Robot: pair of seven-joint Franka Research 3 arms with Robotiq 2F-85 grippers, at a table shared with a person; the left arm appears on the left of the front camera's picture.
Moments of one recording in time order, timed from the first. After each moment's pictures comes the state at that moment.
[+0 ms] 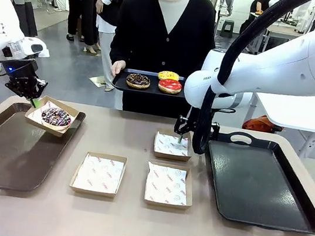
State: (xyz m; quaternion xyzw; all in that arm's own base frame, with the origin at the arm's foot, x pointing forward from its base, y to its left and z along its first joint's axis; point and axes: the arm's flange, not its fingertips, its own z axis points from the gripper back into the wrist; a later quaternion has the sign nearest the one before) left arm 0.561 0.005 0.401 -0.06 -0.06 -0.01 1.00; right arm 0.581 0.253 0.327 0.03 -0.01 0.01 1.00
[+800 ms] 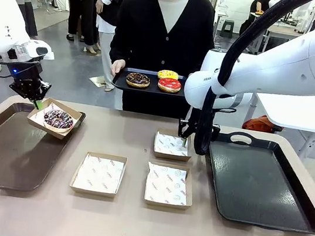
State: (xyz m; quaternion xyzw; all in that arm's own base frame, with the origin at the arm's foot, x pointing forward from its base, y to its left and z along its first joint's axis) left arm 0.563 -0.005 0.397 -0.05 -0.06 -0.02 1.00; right arm 0.579 0.252 0.327 0.01 0.00 0.02 1.00
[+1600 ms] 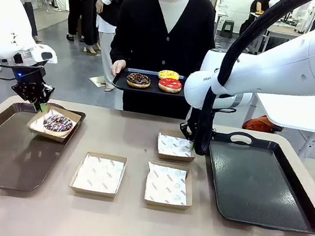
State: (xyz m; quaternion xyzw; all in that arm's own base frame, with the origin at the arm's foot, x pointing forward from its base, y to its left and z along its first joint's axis) left arm 0.571 -0.013 0.386 -0.03 -0.06 -0.02 1.00; right arm 0.578 0.253 0.327 0.01 0.00 0.02 1.00
